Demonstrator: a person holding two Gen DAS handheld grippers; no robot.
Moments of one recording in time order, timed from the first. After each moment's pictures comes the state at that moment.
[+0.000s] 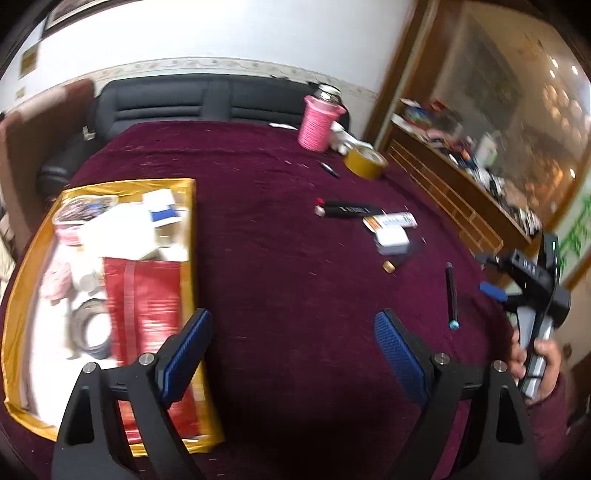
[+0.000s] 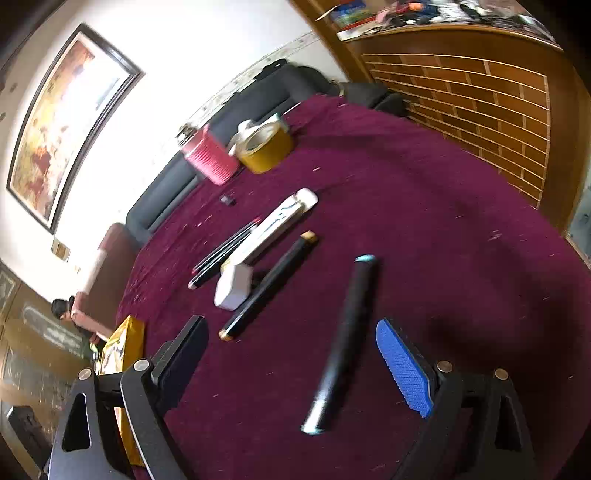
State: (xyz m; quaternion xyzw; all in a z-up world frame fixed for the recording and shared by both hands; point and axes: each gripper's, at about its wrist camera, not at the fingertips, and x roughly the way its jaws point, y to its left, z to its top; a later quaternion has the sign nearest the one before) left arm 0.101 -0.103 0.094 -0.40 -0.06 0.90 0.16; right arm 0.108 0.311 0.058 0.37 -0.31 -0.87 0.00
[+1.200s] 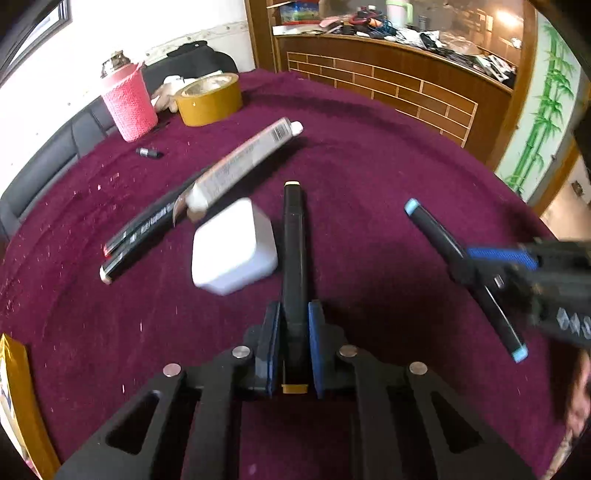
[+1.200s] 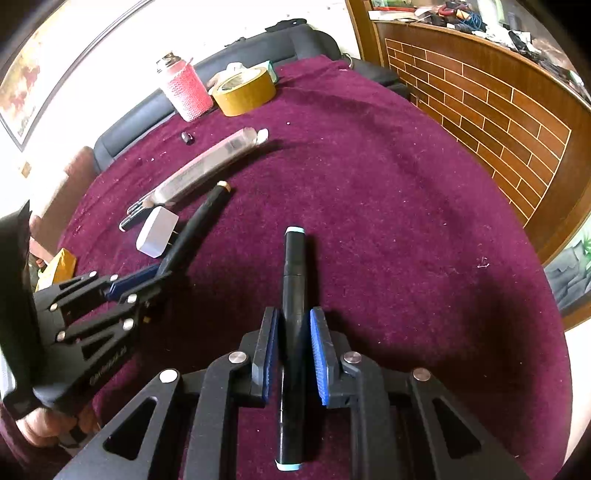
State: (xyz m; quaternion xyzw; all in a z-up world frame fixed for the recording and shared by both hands) left arm -0.007 0.146 0.010 -0.44 0.19 0.83 0.28; right arm 0.074 0.318 0.027 0.47 -0.17 -0.87 0.00
